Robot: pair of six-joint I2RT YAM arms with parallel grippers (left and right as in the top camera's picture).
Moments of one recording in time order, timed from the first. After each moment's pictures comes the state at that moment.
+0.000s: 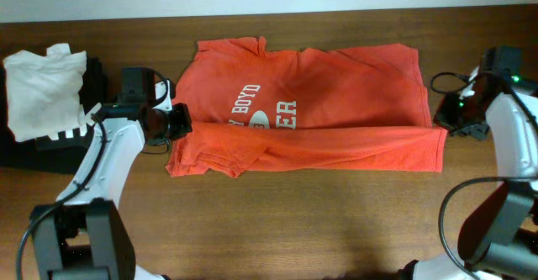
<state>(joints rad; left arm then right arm) 0.02 1.71 1.18 -0.65 0.27 -0.26 -0.35 1.75 1.40 -0.97 -0.03 0.18</state>
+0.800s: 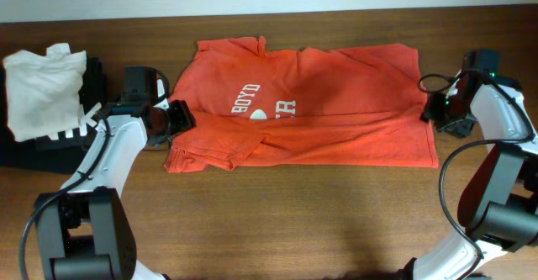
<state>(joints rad) 0.02 1.75 1.17 -0.62 0.20 -0.39 -0.35 1.92 1.40 -0.87 -0.03 0.18</state>
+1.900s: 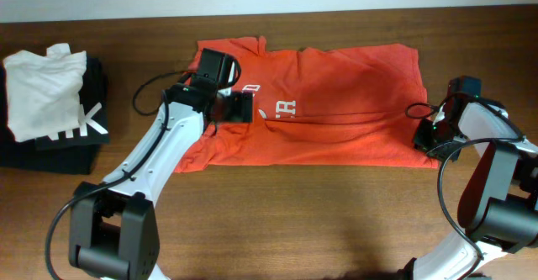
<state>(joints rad) -0.33 1.79 1.37 -0.74 -0.02 -0.24 -0.35 1.92 1.19 -0.79 -0.03 0.18</state>
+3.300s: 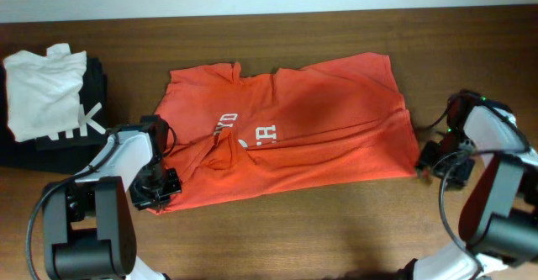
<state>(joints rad) 0.03 1.78 0.98 -1.08 -0.14 -0.34 -0.36 1.81 1.17 -1.11 0.09 0.28</state>
